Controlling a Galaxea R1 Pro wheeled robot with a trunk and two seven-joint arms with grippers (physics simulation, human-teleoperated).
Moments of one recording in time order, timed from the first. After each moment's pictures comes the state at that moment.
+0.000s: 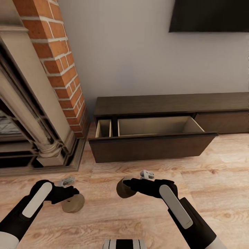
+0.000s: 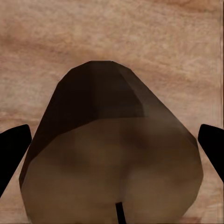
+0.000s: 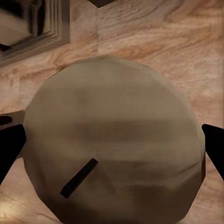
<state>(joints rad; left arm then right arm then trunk) -0.49 0.34 -0.18 -1.16 1.05 0.99 0.45 -0.47 -0.07 0.45 -1.45 -1.07 0.81 -0.41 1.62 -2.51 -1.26</state>
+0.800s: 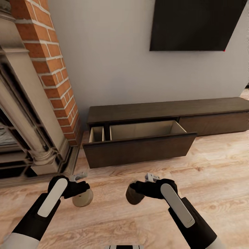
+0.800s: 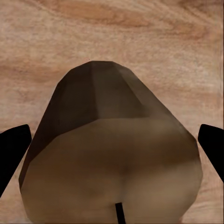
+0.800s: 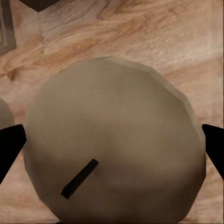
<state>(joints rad) -0.48 0.17 -0.19 -1.33 1.08 0.99 0.77 -0.47 -0.07 0.44 -1.46 -1.19 0.86 -0.72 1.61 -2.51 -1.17</state>
